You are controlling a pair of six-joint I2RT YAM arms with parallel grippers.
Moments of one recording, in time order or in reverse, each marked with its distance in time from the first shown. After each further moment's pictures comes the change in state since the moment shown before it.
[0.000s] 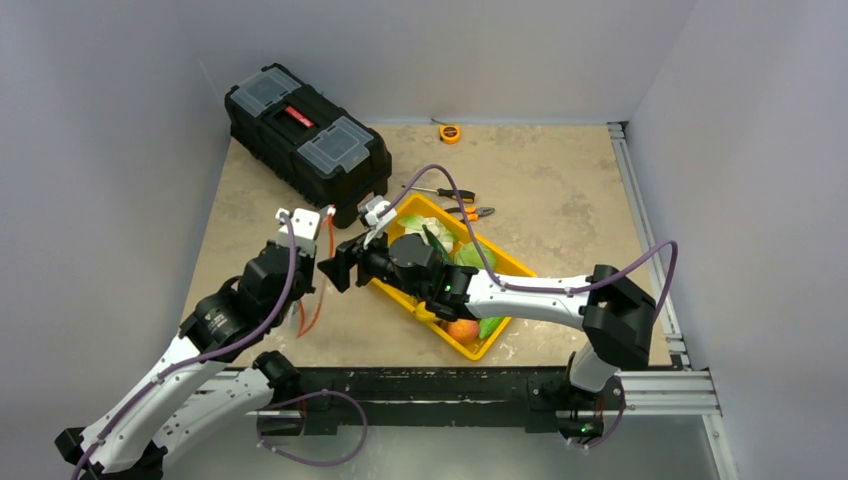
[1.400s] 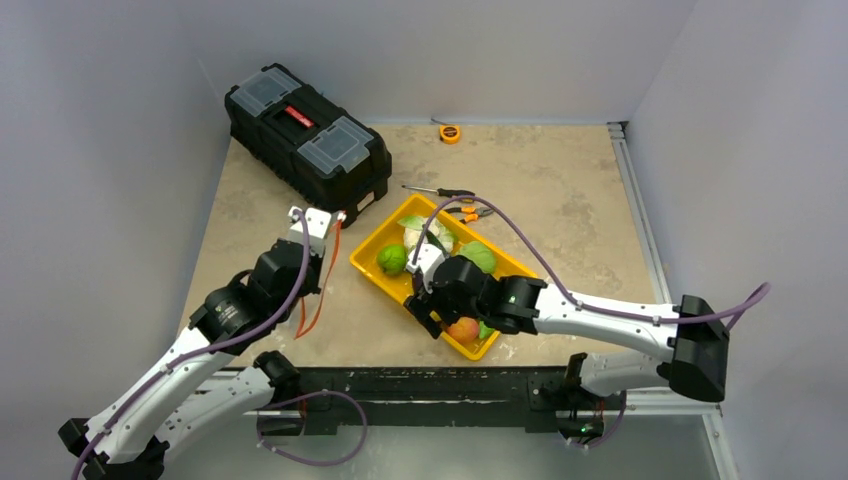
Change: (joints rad) left arm 0.000 0.057 0.000 -0.009 0.041 0.000; right arm -0.033 -0.411 -0.264 -0.777 -0.007 -0.211
